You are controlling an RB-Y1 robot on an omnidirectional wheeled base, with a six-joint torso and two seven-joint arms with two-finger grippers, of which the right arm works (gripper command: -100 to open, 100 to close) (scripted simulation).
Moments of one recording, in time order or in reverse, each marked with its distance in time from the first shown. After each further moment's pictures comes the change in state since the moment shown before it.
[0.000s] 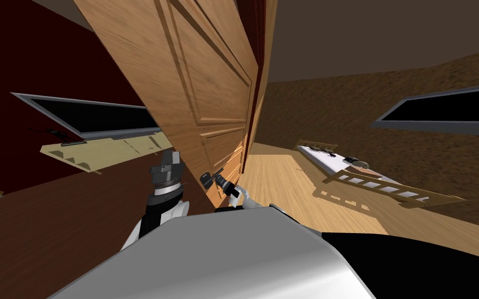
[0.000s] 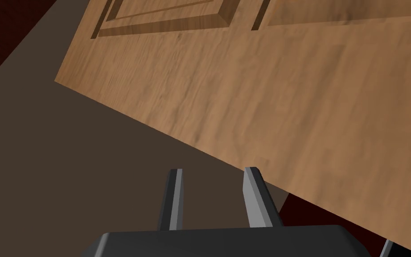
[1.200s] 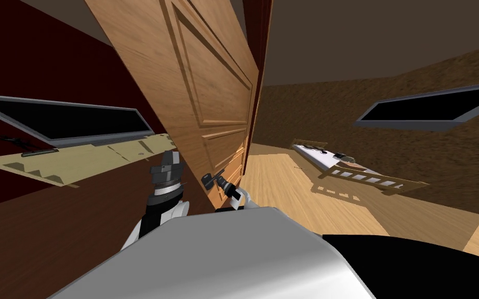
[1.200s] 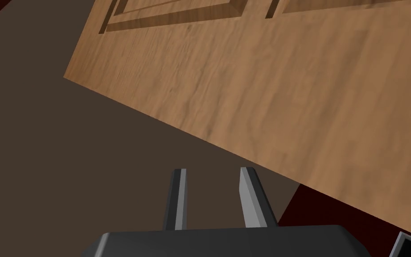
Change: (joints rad) arm 0.056 -0.018 -0.018 -0.038 0.059 0.009 -0.012
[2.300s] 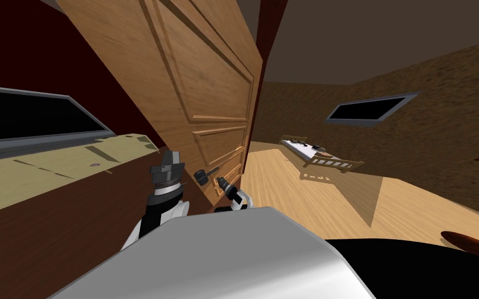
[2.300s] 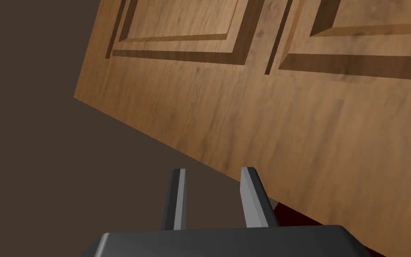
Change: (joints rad) arm 0.113 -0.007 -0.051 -0.107 0.117 0.037 -0.030
